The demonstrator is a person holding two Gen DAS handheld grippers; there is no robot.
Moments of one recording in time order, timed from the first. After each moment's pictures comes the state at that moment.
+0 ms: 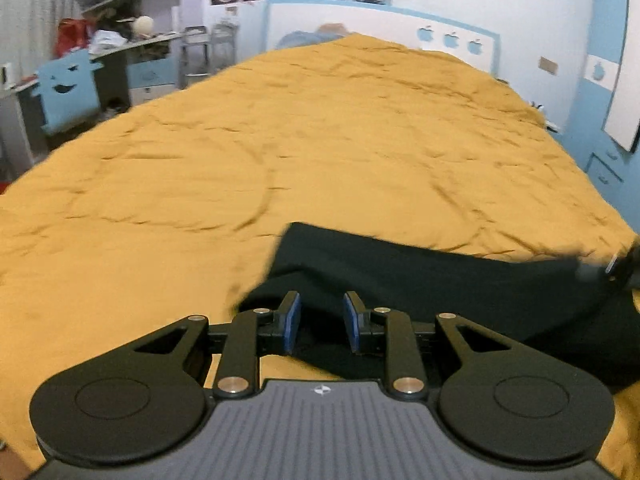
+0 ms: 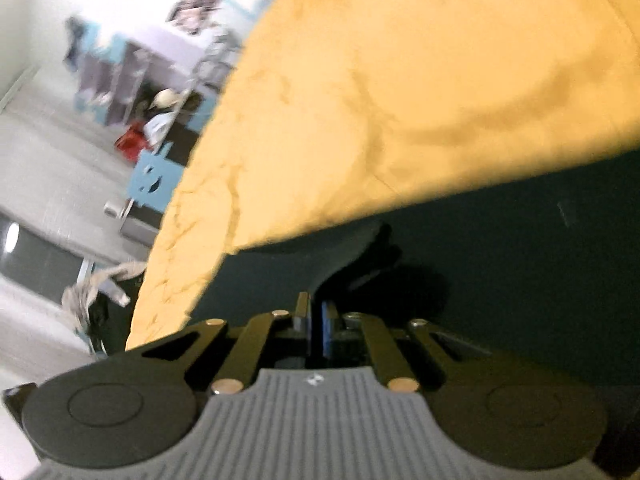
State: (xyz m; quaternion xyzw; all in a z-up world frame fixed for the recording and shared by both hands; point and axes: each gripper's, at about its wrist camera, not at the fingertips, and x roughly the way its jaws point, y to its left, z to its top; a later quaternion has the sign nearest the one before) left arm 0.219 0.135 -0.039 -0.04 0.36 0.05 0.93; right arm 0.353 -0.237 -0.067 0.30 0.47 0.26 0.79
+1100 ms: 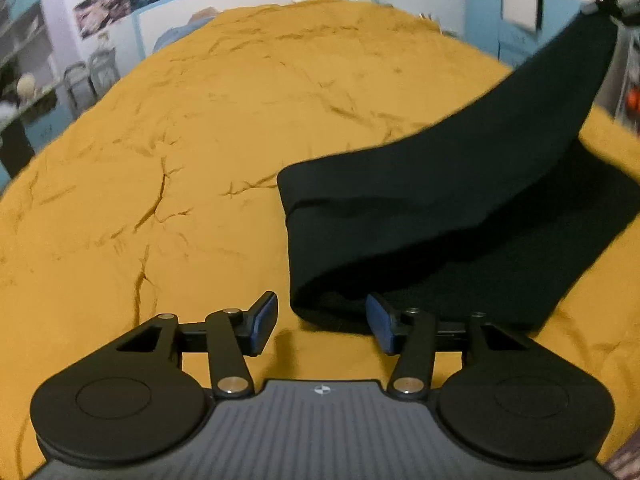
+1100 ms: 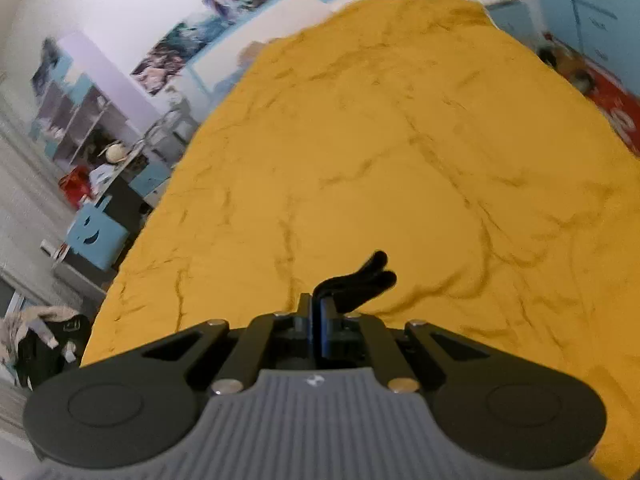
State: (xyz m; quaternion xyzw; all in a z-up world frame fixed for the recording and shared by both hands) left arm 0.229 0.079 -0.106 0.12 0.39 -0.10 0.91; right arm 0.373 -0.413 0.069 0.25 0.43 0.11 0.86
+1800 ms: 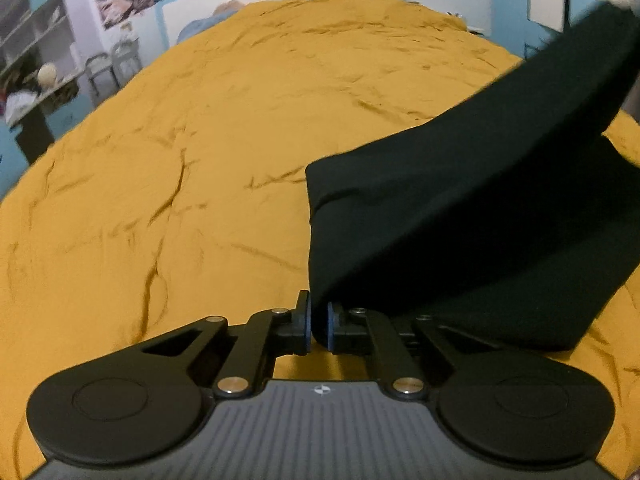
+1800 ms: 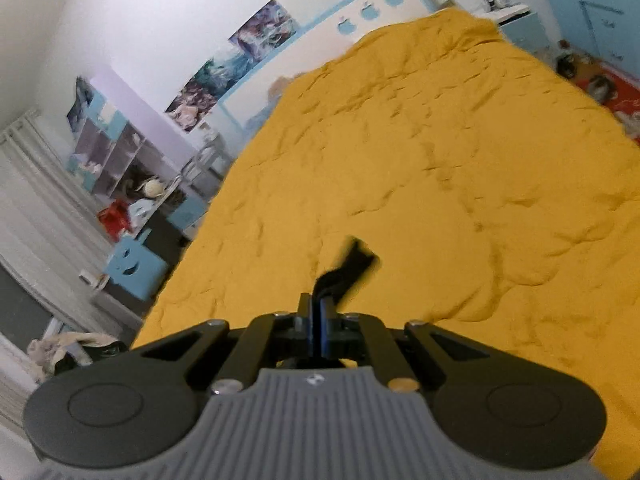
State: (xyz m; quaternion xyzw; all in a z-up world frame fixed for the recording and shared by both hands) left arm 0.234 0.088 -0.112 0.09 0.40 -0.06 0.91; right arm 0.344 -0.446 0.057 0.29 0.39 0.13 0.86
